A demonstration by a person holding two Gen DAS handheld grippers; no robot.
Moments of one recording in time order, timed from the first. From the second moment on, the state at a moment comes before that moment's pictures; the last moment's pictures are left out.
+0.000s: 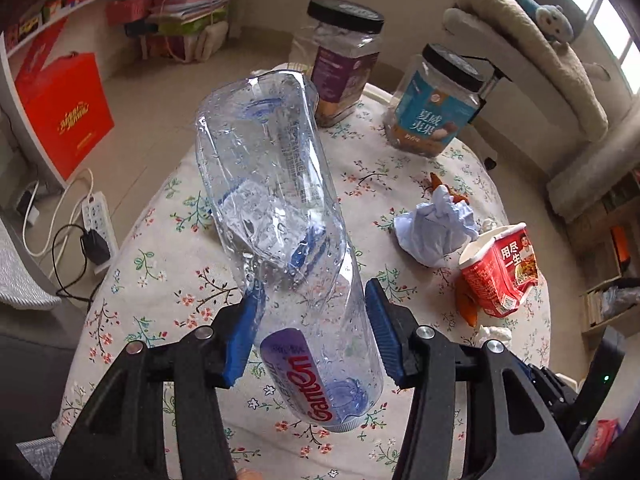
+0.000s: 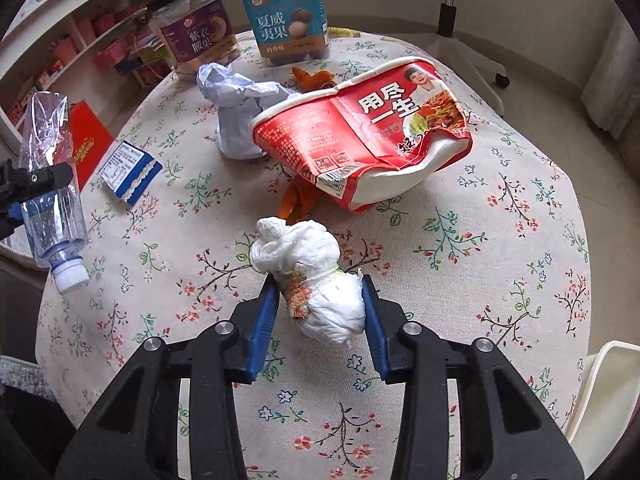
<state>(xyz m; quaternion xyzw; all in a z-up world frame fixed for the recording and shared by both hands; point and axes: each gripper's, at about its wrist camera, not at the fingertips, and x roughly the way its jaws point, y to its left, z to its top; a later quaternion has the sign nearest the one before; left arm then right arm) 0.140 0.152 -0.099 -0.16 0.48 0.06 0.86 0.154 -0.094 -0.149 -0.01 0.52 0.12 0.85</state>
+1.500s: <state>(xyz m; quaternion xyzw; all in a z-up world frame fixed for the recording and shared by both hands) 0.103 -0.056 -0.040 0.04 0.32 -0.08 0.94 0.063 -0.239 -0.026 0.00 0.32 -0.12 0.94</state>
